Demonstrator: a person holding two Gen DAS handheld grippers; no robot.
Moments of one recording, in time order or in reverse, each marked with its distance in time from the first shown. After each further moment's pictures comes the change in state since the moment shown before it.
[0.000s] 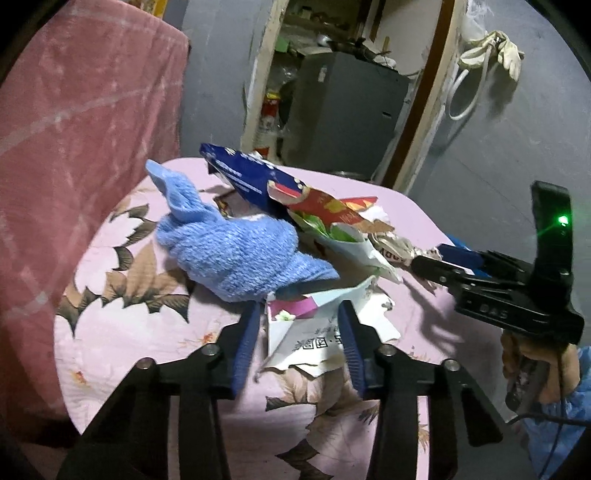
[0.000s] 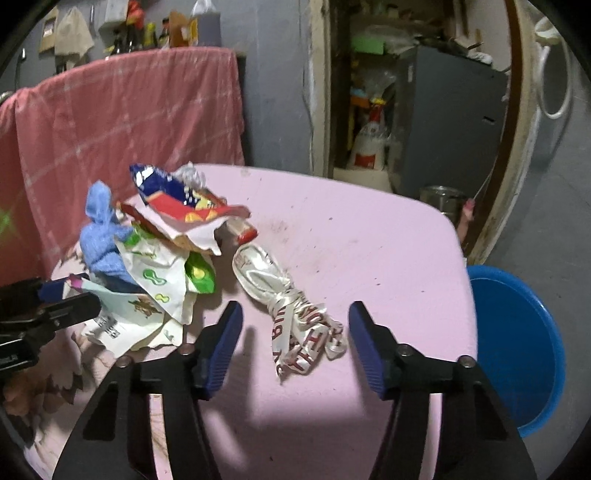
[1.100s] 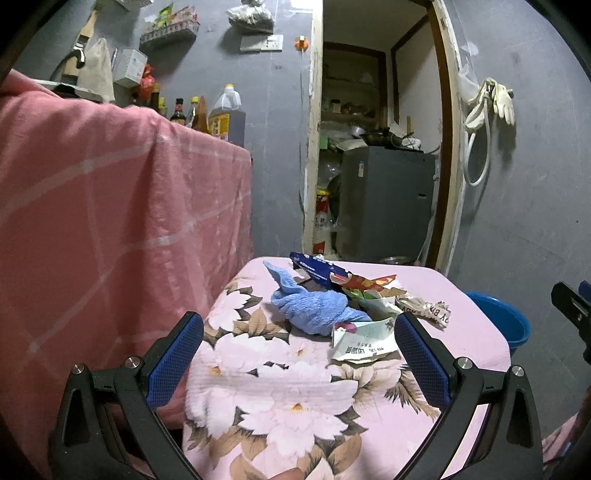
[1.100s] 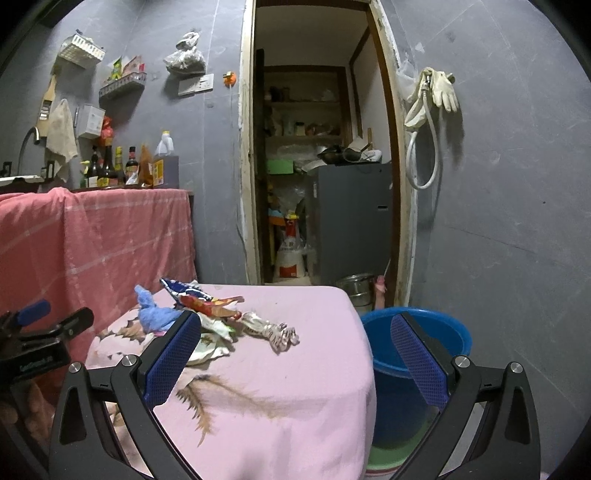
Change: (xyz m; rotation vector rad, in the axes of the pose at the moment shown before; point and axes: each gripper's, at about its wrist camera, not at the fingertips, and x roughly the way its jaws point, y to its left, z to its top) left arm -0.113 -0.017 -0.044 0.042 -0.403 0.252; right arm -0.186 0.069 -0.080 0.182 -0.519 -0.312
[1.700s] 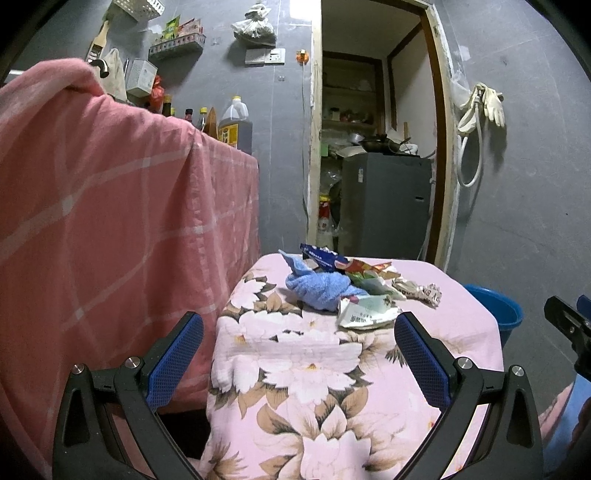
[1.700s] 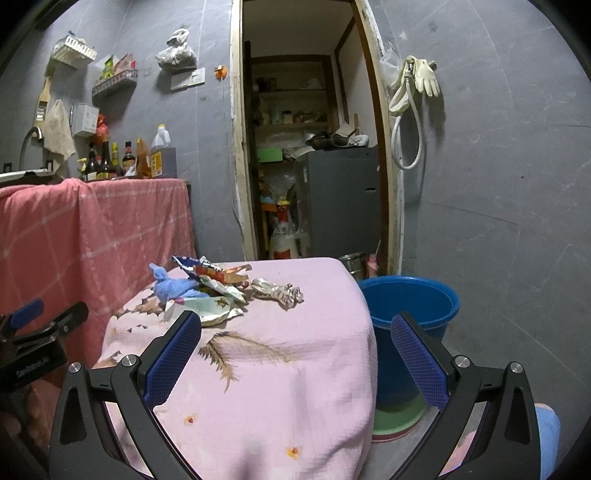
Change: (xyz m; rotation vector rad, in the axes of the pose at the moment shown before) left arm -0.052 0.009 -0.032 0.021 -0.053 0.012; right arm -0.055 0.020 -0.029 0.049 0.040 -0.036
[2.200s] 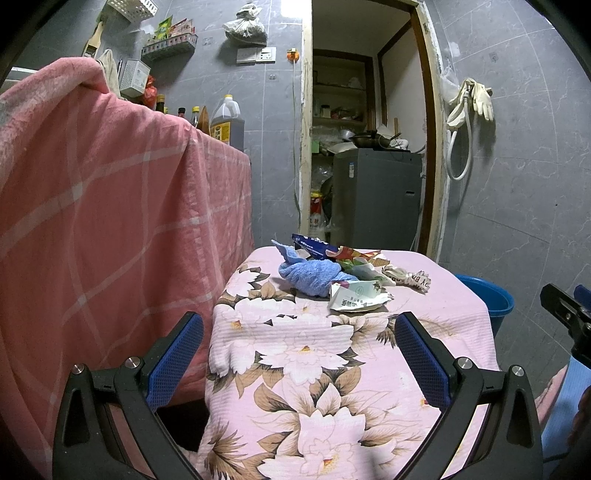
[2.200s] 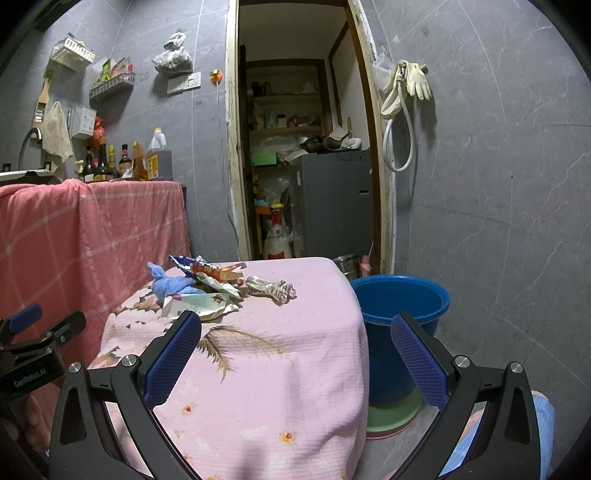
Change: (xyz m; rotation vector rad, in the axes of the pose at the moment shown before) left arm -0.018 -0.005 -0.008 0.020 0.017 -0.028; right arm -0.016 0.001 -0.009 0.004 -0.010 -0.026
